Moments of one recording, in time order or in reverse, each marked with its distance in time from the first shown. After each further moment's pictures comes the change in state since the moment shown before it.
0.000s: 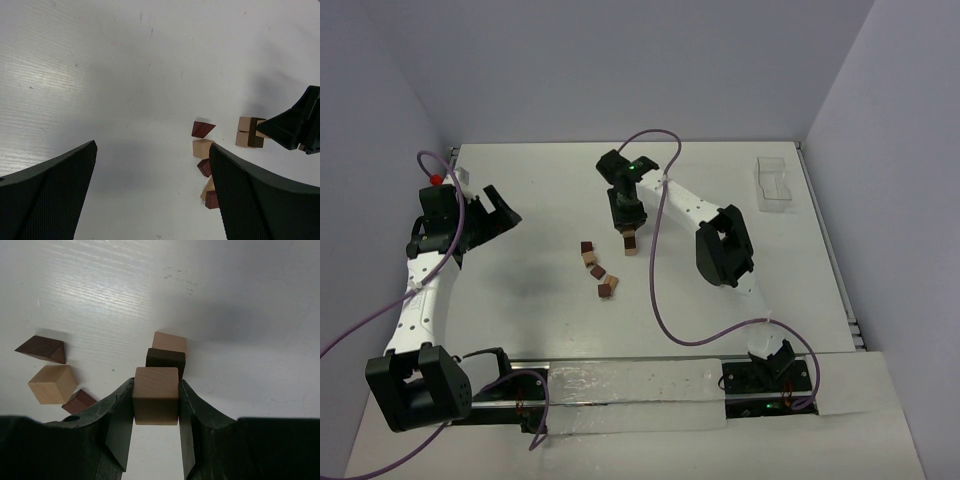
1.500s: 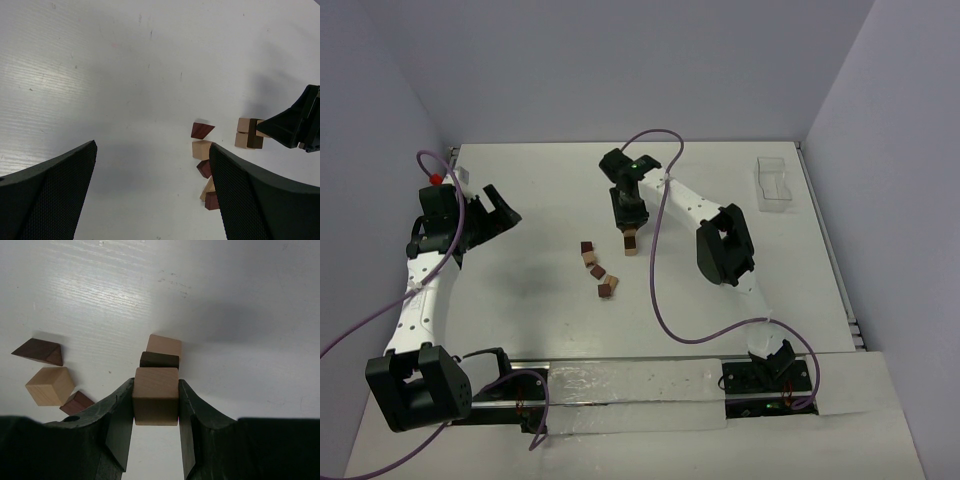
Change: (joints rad) left arm 0.000 0.000 0.000 0.008 0.000 -0.001; right arm -0.022 0.003 0.000 0.000 -0.015 -0.005
